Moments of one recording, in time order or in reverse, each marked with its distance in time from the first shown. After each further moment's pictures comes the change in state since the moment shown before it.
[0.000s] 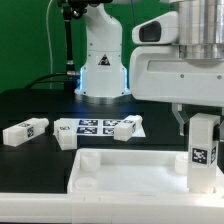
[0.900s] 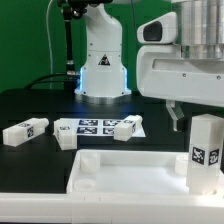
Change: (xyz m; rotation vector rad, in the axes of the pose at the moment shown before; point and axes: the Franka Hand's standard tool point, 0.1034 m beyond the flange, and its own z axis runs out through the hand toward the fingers) arm -0.008 -0.003 -0.001 -0.013 -0.024 -0.107
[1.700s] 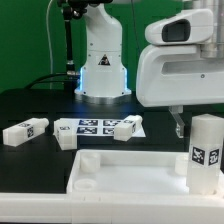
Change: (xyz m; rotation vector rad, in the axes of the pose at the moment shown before) arm -0.004 -0.005 0.000 -0.020 0.011 -0.772
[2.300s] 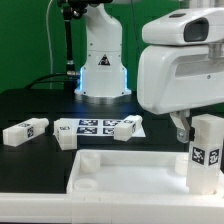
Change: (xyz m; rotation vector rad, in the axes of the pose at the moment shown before) arm 0.000 0.005 0.000 -0.013 -0.003 -0.334
